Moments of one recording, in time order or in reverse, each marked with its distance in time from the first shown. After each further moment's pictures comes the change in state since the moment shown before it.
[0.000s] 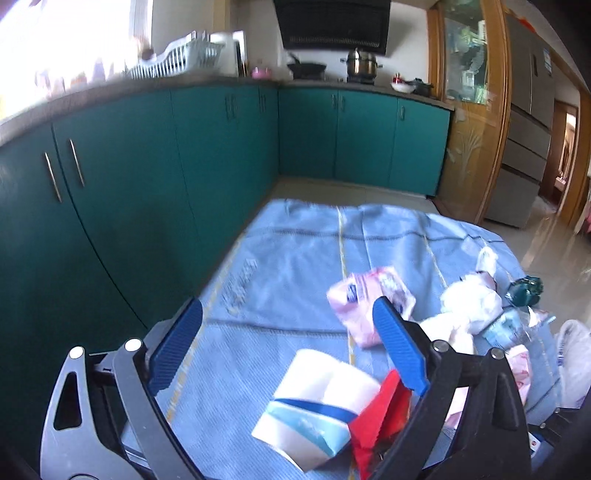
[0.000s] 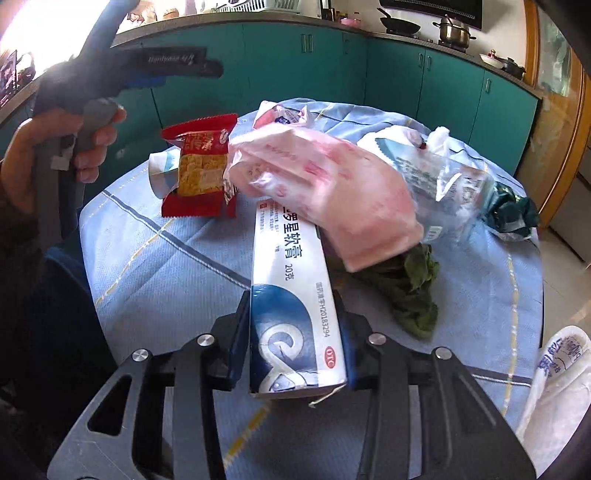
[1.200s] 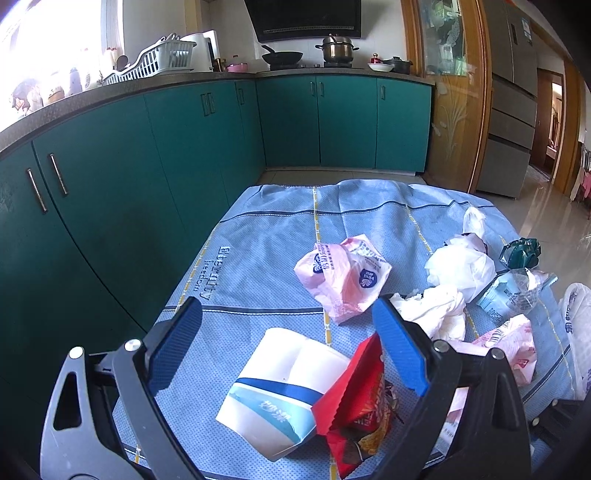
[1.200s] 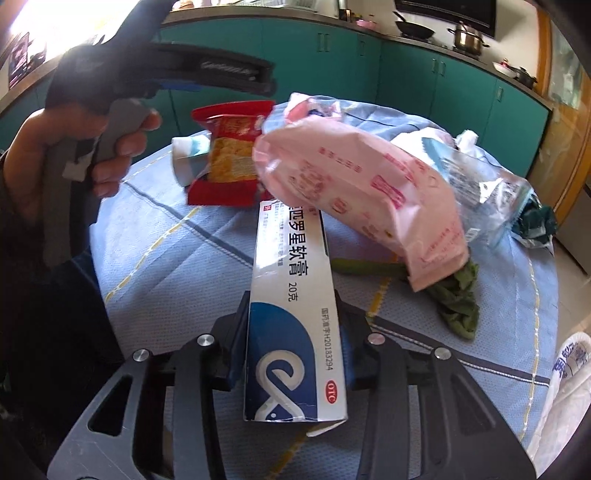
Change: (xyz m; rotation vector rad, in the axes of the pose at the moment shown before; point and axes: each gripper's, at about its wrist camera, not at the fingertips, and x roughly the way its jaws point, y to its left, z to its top) left arm 0.005 -0.040 -0.019 0.120 0.001 0.019; right arm 0.016 0.025 -0.003 -0.015 -0.018 -0.005
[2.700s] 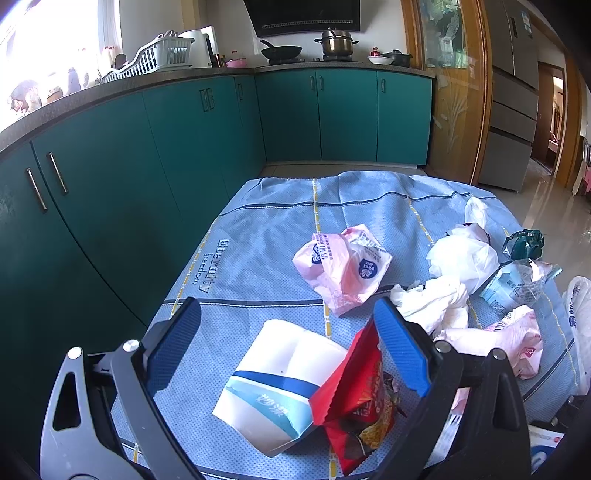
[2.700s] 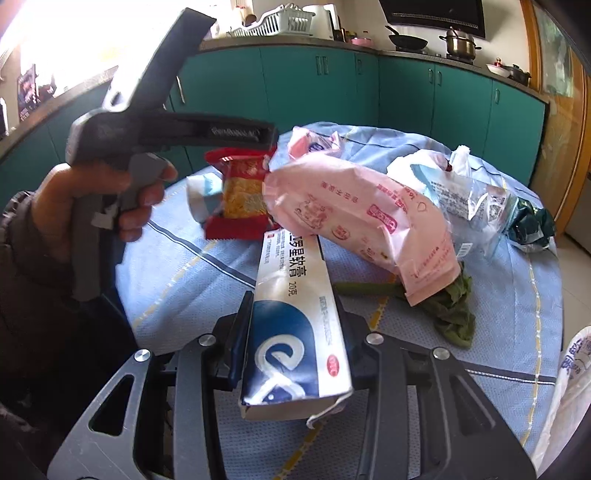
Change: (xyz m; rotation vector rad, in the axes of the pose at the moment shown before) left arm 0.005 -0.001 -0.004 0.013 0.024 0.010; right arm -0.025 -0.002 0.008 0.042 -0.120 0.131
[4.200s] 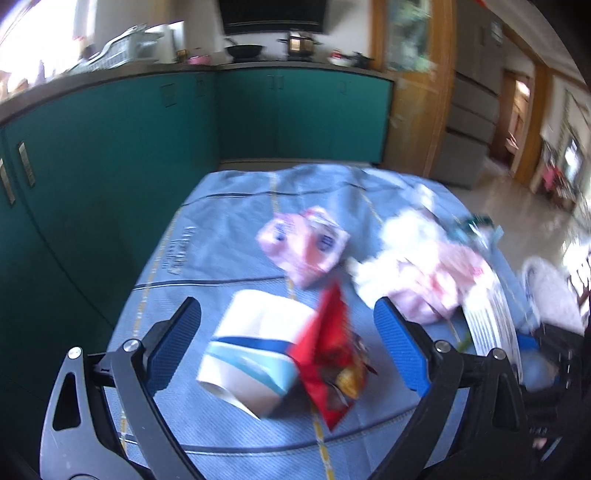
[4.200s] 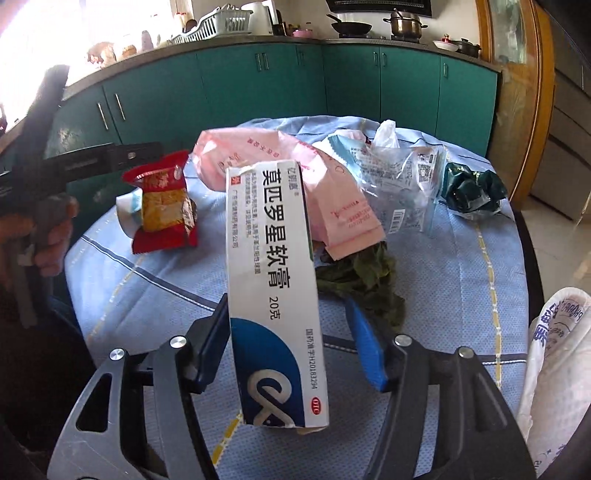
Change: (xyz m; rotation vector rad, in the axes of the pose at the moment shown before) left arm -0.023 0.003 -0.023 0.057 0.003 -0.209; right arm 0.000 -0.043 -0.008 0.127 0.035 -0.198
